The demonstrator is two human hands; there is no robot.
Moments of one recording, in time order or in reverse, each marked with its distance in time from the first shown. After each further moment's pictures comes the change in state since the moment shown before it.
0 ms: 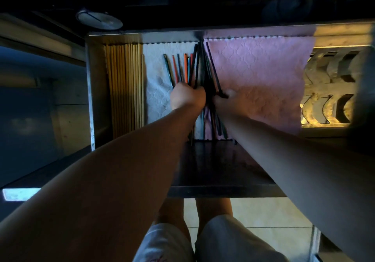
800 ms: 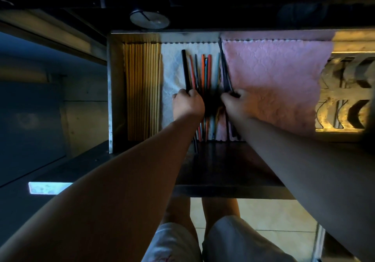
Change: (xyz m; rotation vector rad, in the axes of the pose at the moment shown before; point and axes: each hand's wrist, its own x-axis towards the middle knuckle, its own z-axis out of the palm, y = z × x) left_hand 0.000 -0.032 -0.026 -0.187 0.011 -0.095; right_hand -0.014 -0.017 0.020 0.127 0.127 -0.071
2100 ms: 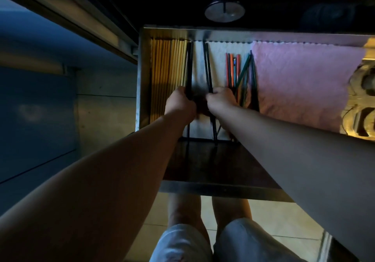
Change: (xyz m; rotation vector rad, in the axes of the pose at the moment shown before) left_hand 0.035 -0.041 -0.075 0.136 -0.127 0.100; right_hand -0.035 -0.060 0.083 -0.065 -0.299 0.136
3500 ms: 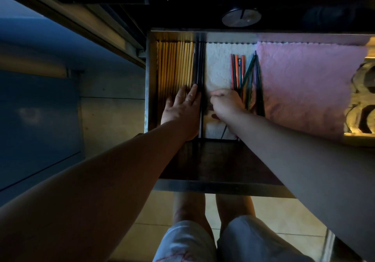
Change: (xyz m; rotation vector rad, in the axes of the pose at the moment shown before) left_hand -0.013 -0.023 -0.014 1.037 -0.175 0.428; right_hand -0.012 0.005 0.000 -0.004 0.042 -0.080
